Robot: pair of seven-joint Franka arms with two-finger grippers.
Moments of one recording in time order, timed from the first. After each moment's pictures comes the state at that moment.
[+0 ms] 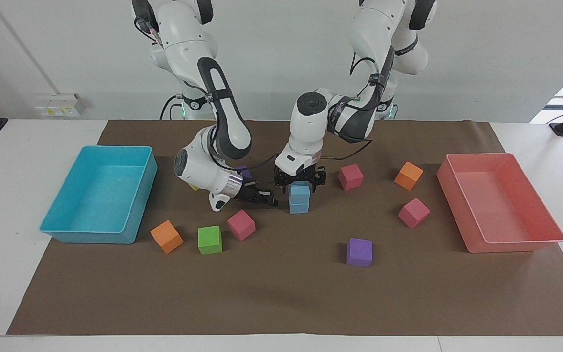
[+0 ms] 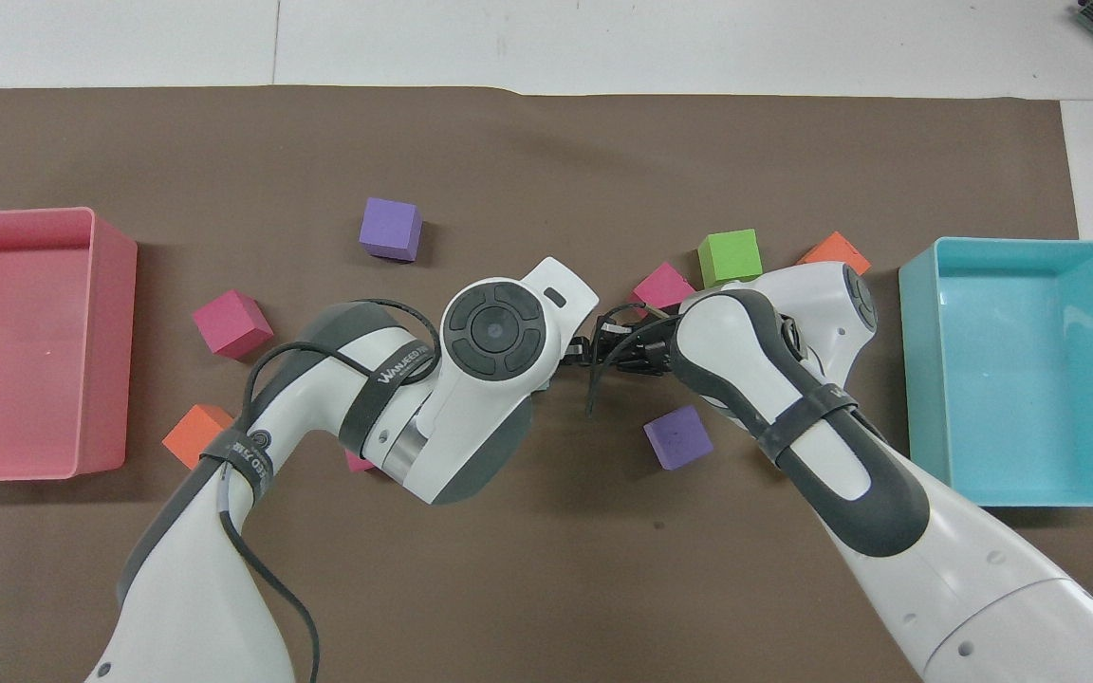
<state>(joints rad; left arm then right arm) -0.66 0.35 -0.03 -1.74 0.02 2.20 -0.69 0.31 0.42 0.03 -1.94 1.03 2.27 -0.11</state>
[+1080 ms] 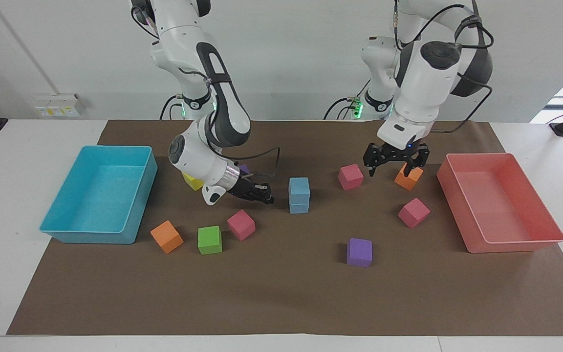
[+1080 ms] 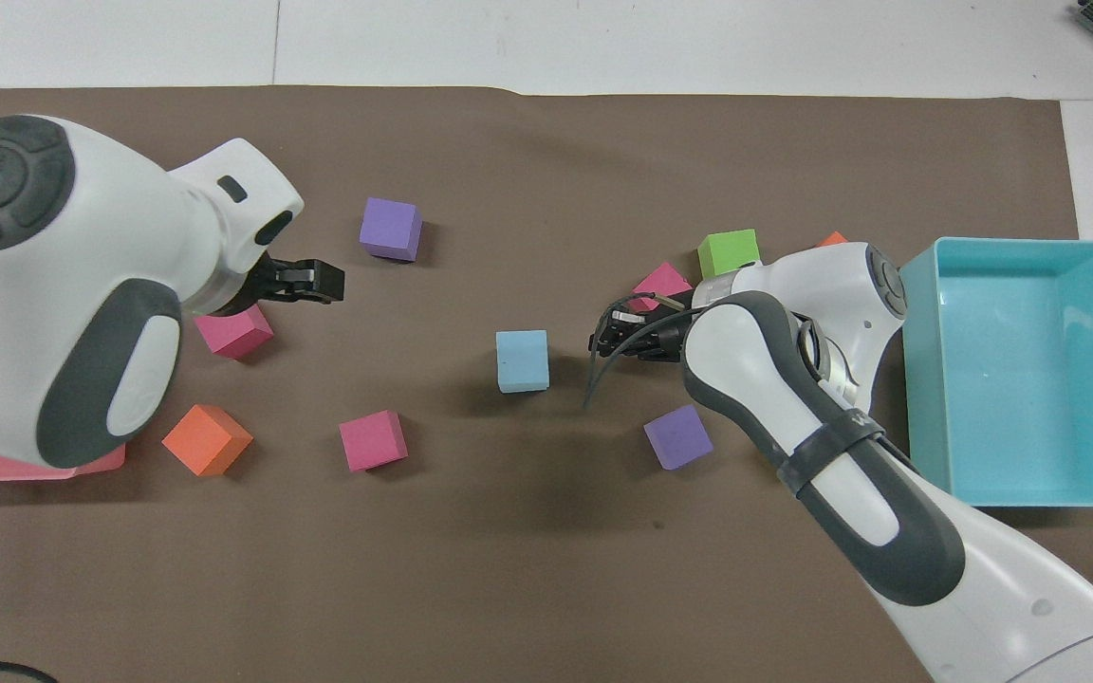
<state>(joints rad) -0.29 0.07 -0.01 -1.73 0.02 1.91 -0.19 0.31 0.32 0.02 -1.94 0.80 2.28 0.03</state>
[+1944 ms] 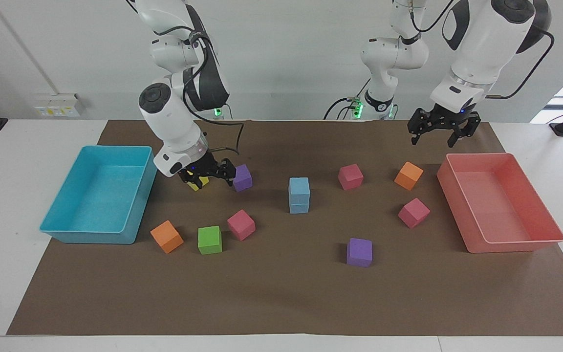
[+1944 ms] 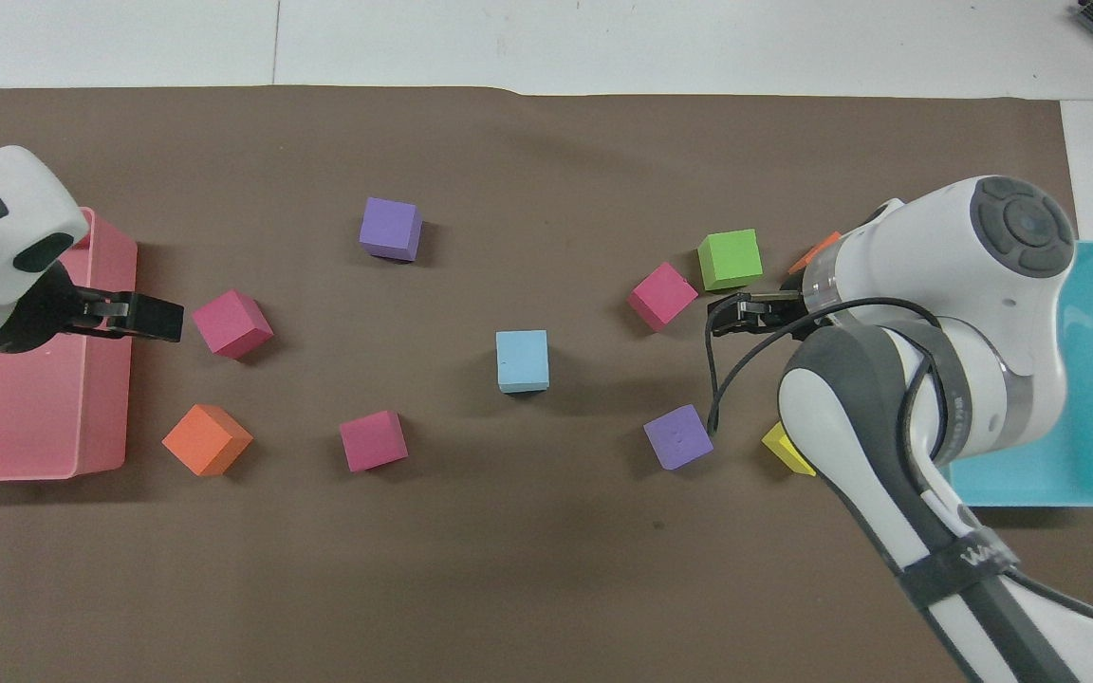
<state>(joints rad) -0.15 -0.06 0.00 -1.72 -0.01 1.70 -0.02 0.20 0.12 0.01 -1.88 0.11 2.04 0.19</state>
